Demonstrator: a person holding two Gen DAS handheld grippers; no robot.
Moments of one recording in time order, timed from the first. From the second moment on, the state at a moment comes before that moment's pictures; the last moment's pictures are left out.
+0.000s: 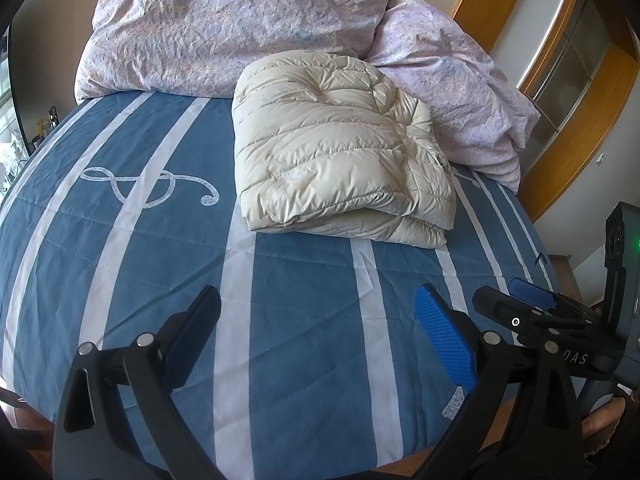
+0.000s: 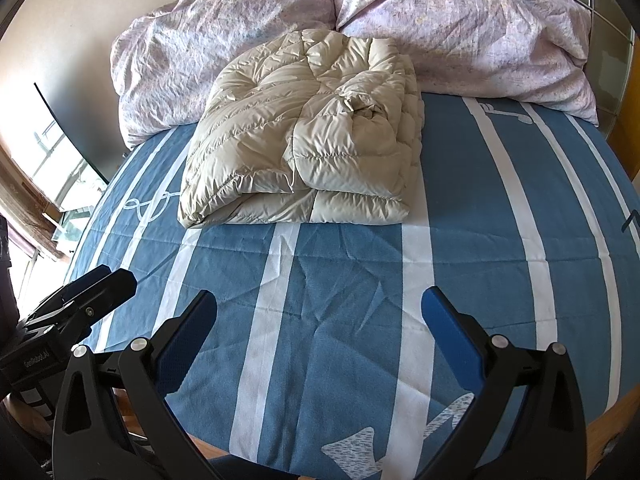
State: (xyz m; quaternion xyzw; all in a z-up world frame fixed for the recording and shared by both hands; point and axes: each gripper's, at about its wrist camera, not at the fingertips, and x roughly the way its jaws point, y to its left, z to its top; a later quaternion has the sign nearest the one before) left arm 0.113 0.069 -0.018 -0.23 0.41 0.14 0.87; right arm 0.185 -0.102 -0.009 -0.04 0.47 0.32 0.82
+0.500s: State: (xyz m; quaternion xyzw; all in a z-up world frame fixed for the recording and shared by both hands) left arm 0.113 0.068 -0.017 -0.23 0.41 0.14 0.87; right arm 0.186 -0.103 -0.009 -0.04 0.47 0.32 0.82
